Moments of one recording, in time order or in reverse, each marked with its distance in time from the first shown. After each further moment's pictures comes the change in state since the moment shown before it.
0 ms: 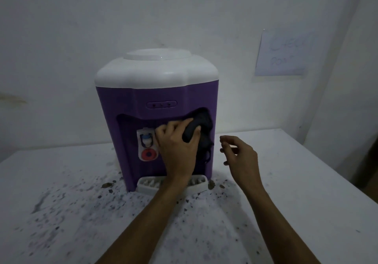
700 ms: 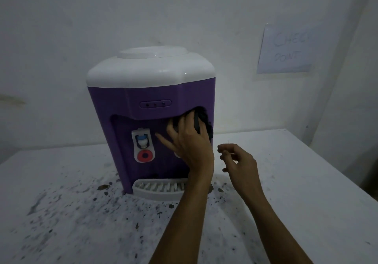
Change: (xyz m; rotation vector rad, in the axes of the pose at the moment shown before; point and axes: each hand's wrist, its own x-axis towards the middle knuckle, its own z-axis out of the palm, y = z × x) left_hand 0.003 0.027 0.067 0.164 0.247 -0.108; right_hand 0.003 0.029 -0.001 0.008 -0.042 -0.010
